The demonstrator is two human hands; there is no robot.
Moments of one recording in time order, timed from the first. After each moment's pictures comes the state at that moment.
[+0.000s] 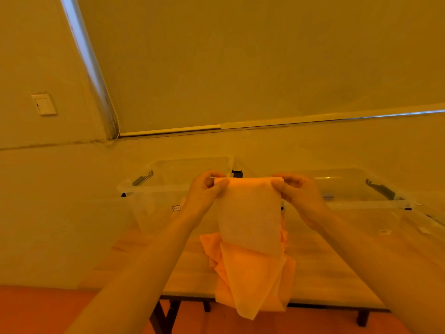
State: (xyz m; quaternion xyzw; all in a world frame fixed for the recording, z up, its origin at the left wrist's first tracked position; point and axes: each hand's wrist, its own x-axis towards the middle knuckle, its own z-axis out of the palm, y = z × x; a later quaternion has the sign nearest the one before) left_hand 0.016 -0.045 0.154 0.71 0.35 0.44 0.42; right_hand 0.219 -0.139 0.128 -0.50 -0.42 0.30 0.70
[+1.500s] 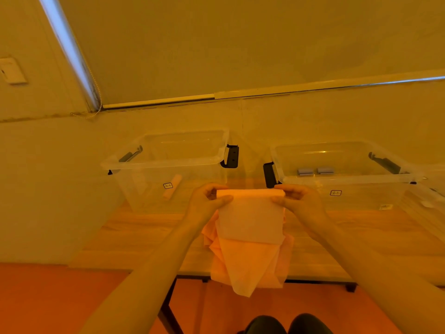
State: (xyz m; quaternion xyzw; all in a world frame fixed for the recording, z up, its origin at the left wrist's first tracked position) left_hand 0.021 -0.038 0.071 0.69 0.41 0.37 0.47; right_hand 0.221 -0.144 0.053 -0.60 -0.39 0.31 0.63
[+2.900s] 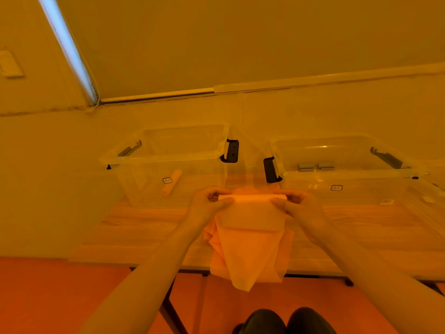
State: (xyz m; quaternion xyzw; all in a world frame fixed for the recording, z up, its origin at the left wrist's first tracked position) left_hand 0.017 -0.040 0.052 0.71 0.38 0.36 0.47; right_hand 0.219 -0.151 0.037 -0.60 -0.36 0.37 0.61
